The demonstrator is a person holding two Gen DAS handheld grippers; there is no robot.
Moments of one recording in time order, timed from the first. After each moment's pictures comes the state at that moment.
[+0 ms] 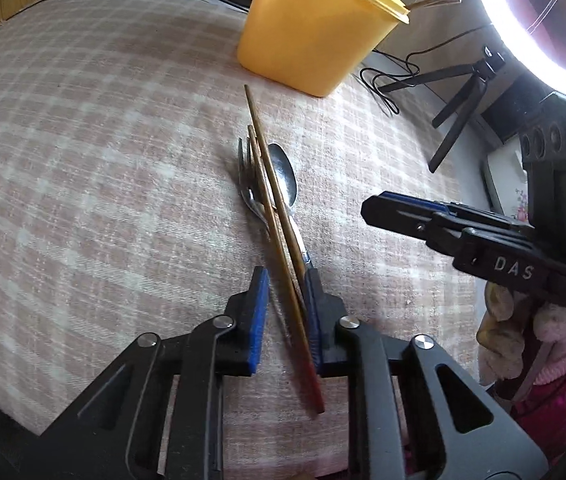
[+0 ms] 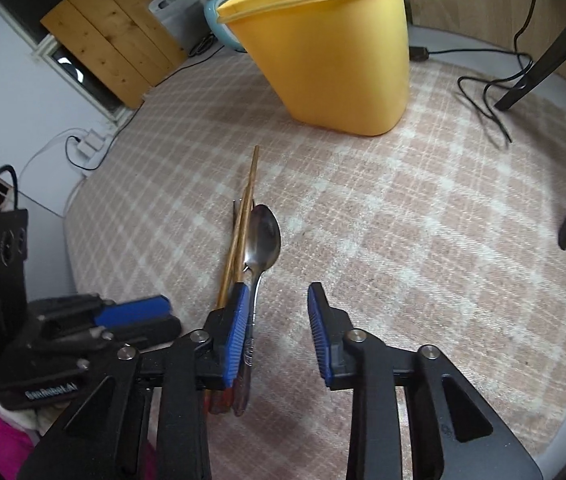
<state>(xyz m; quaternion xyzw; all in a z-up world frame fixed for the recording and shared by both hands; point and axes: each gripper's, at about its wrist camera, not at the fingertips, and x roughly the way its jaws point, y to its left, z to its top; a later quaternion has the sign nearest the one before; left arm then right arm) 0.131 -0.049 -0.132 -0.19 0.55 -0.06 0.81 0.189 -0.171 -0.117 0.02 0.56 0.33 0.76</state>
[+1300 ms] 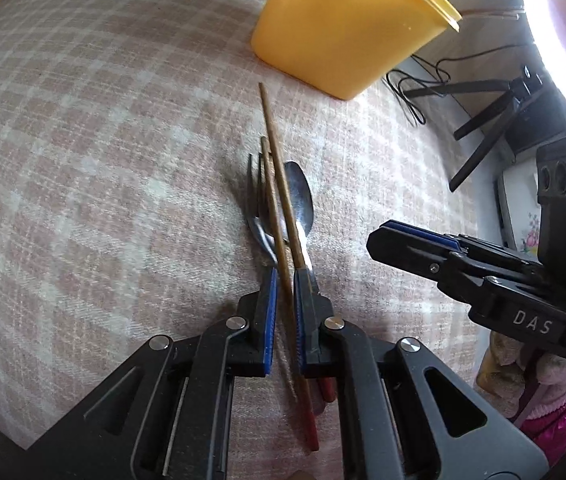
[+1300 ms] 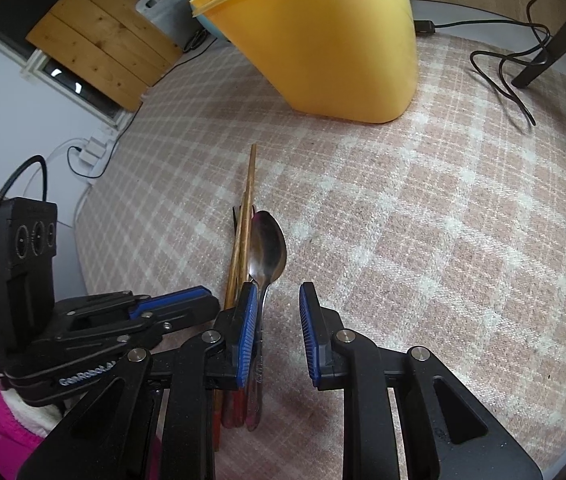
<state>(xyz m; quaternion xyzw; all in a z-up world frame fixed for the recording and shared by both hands) 0.170 -0.044 -0.151 -0.22 0.58 -0.05 0.78 0.207 -0.163 -0.134 0.05 0.59 0.34 0.73</state>
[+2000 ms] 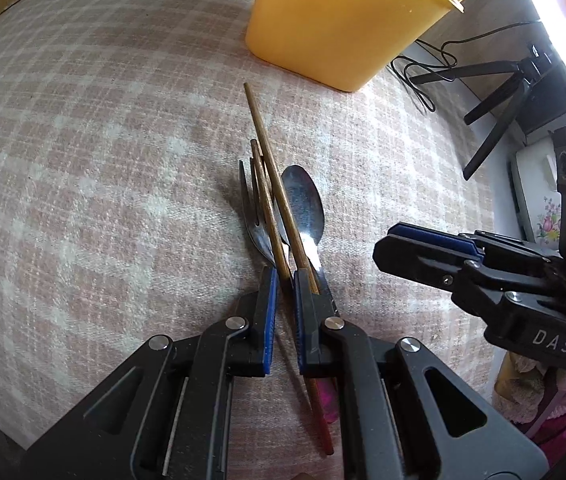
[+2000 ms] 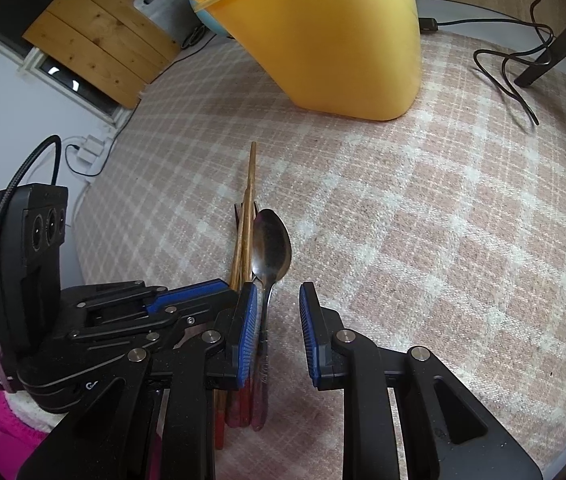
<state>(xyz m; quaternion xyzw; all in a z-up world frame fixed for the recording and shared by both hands) 0.188 -0.052 -0.158 -0.17 0.60 -0.05 0.78 0.206 -0.154 -0.135 0.05 0.60 0.34 0.73</state>
